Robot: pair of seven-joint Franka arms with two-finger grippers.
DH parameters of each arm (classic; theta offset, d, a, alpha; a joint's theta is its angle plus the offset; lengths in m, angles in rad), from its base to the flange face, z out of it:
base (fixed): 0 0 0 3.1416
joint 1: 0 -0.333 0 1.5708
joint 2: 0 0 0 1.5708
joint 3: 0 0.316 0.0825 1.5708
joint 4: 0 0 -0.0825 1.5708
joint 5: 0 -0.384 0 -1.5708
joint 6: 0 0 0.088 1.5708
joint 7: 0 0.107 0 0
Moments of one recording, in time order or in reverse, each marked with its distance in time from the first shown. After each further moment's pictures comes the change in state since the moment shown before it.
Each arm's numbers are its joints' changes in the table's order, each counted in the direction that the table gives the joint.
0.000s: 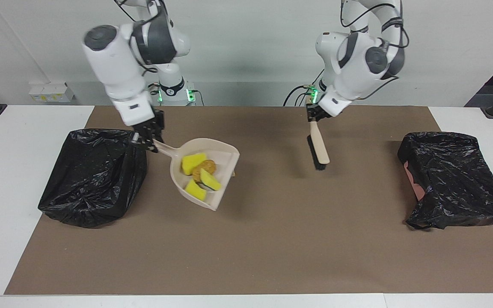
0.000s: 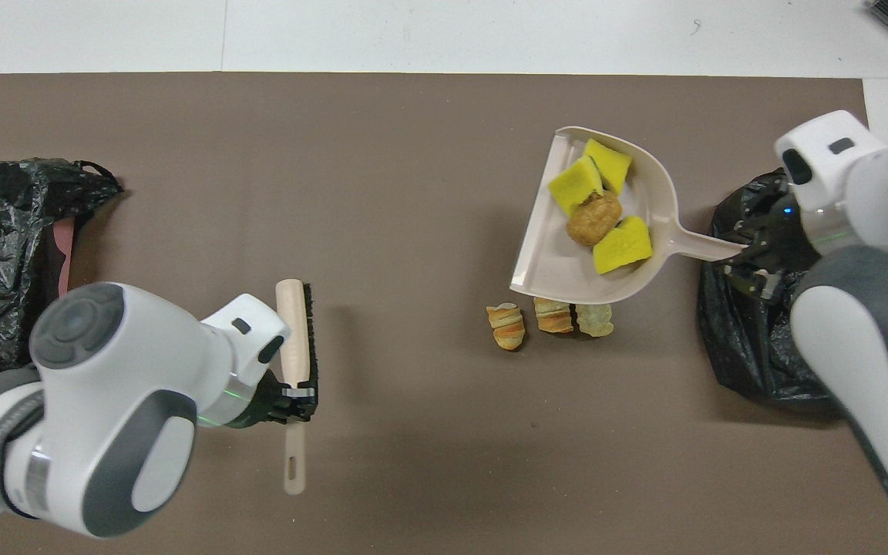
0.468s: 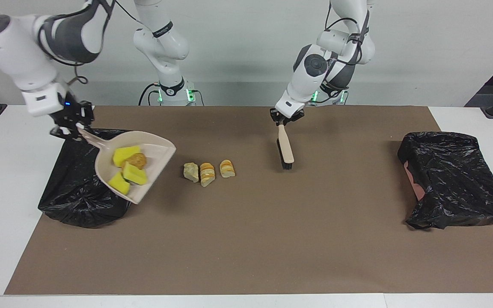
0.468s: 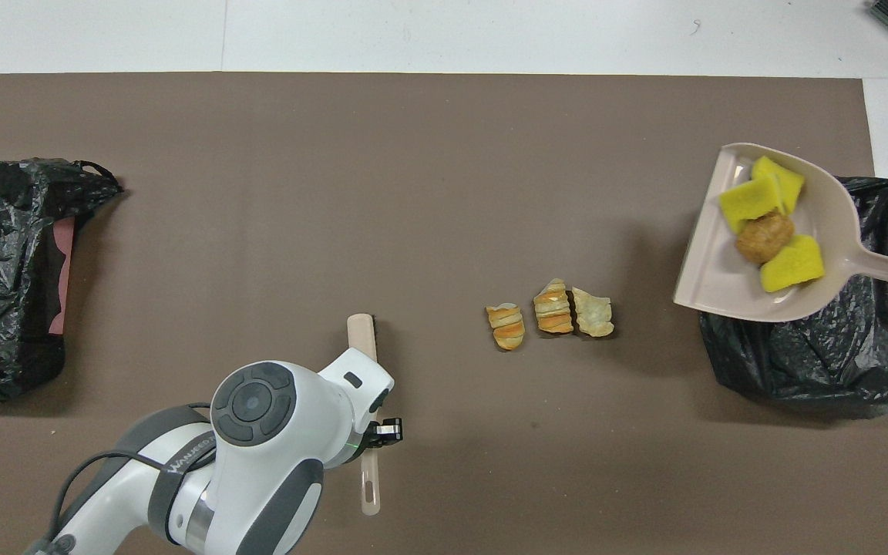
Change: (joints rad) left arm 0.213 0.067 -0.006 -0.108 0.000 0.233 -0.143; right arm 0.343 -0.004 -0.022 0.020 0.021 -0.036 -0.334
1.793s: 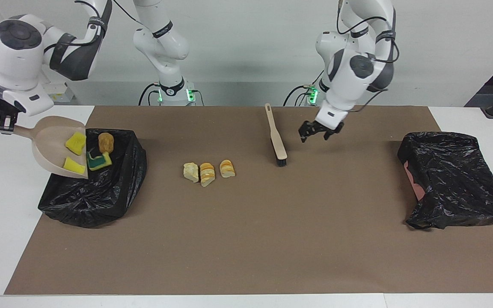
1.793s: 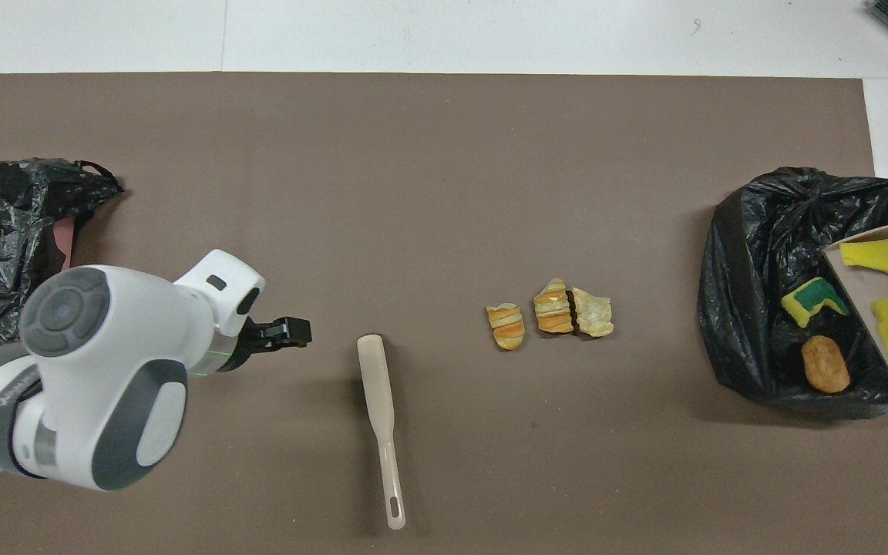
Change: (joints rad) left arm -0.319 0.009 0.037 0.132 -0.122 -0.008 0.175; right arm -0.111 0.020 -0.053 -0.012 0.755 0.192 -0.418
